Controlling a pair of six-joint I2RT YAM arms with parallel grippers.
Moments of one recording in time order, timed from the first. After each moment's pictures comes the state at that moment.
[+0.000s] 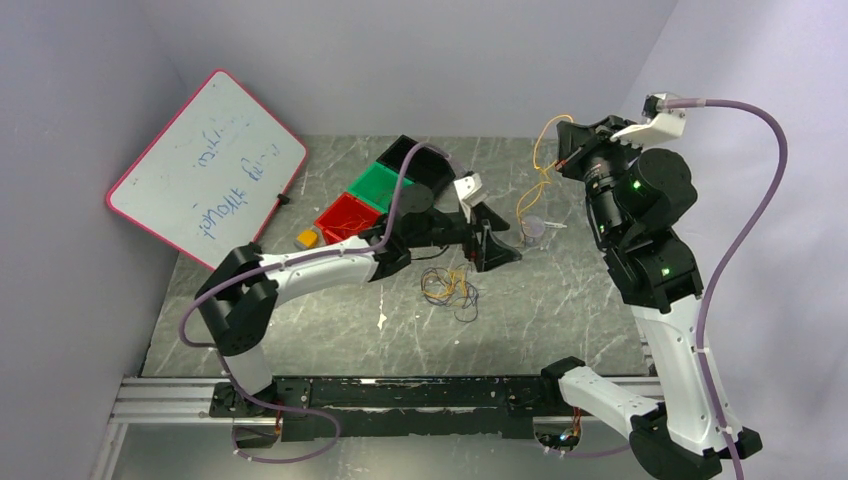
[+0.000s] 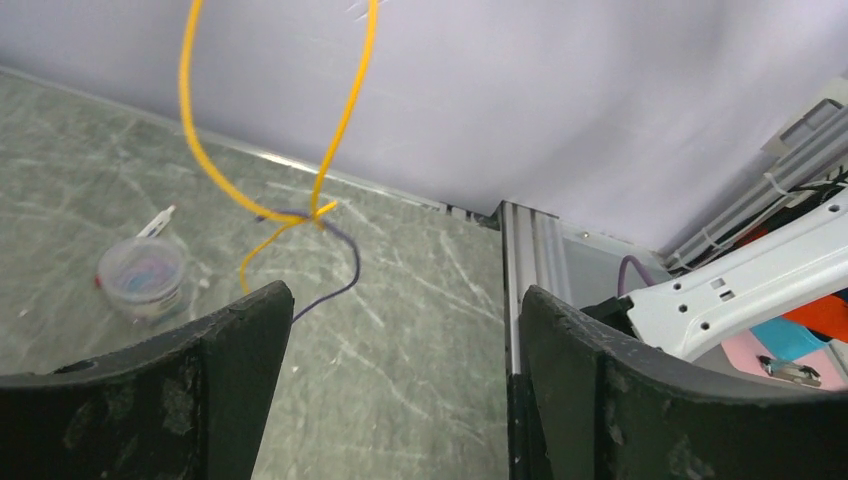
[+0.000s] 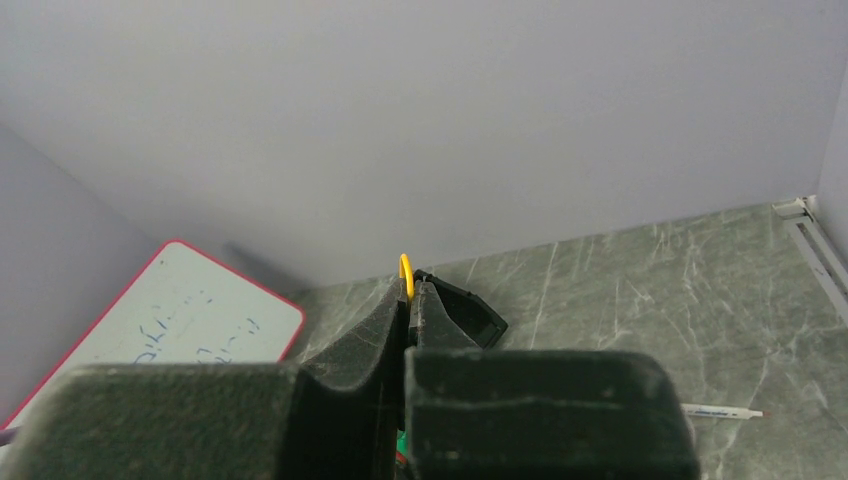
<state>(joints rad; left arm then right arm) -0.96 1.72 1.23 0.53 0.51 -0.32 0.39 0.98 1.52 -0.43 0.31 0.36</state>
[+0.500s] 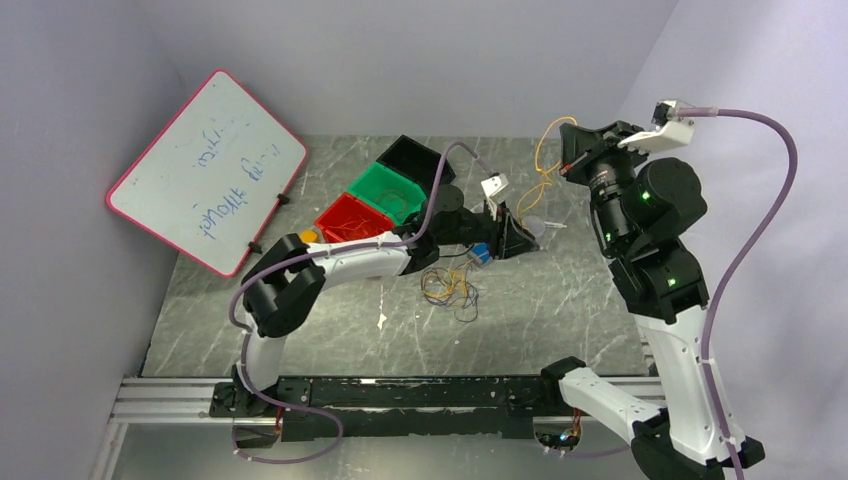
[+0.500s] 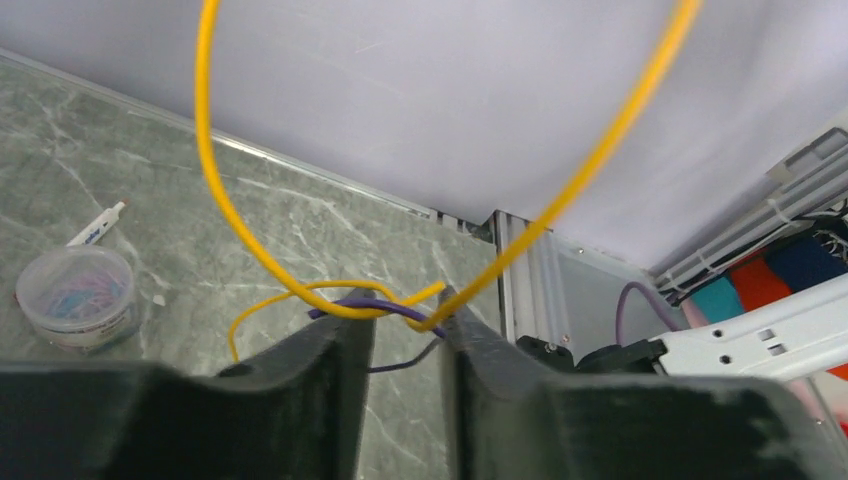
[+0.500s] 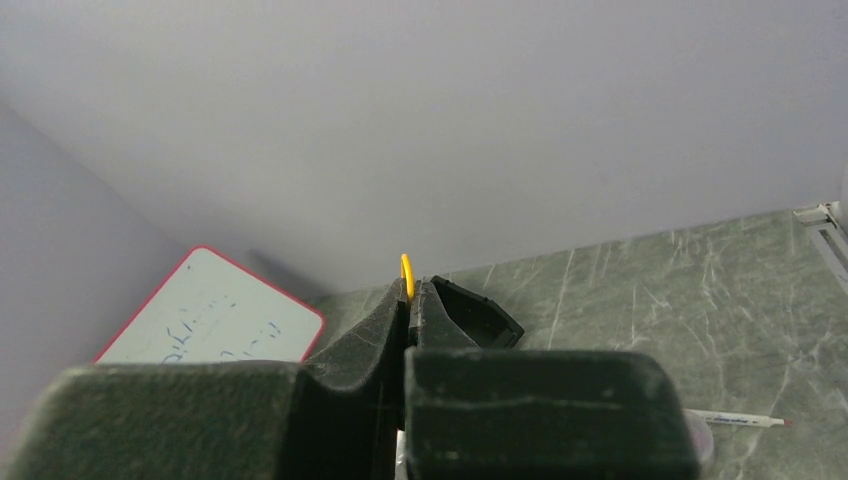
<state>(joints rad) -1.00 1.97 1.43 0.58 0.52 -0.42 0.39 0.95 1.51 -0.42 0.29 0.39</state>
